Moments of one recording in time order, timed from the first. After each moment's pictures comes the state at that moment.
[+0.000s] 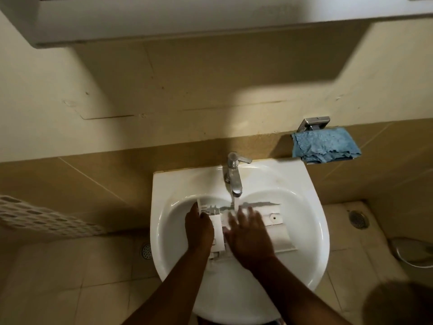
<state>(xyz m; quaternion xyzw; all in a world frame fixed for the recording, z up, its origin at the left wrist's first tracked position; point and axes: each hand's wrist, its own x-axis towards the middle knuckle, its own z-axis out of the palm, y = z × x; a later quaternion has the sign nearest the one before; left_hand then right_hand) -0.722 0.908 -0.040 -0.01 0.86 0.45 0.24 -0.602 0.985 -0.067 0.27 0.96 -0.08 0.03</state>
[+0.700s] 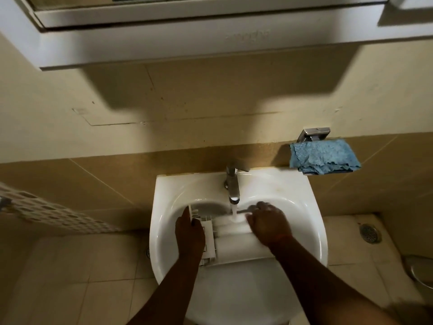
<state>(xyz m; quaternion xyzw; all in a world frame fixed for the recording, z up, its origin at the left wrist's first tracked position) -0.716 0.898 -0.033 0.02 0.87 0.46 0.15 -0.603 1.078 -0.057 0.27 0.96 -0.06 0.07</state>
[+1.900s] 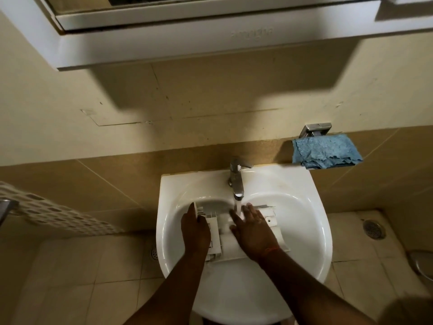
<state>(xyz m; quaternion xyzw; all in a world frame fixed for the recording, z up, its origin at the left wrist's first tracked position) -0.714 0.898 -0.018 0.03 0.88 0.45 0.15 -0.609 1.015 -0.066 0.21 0.97 -0.10 0.05</state>
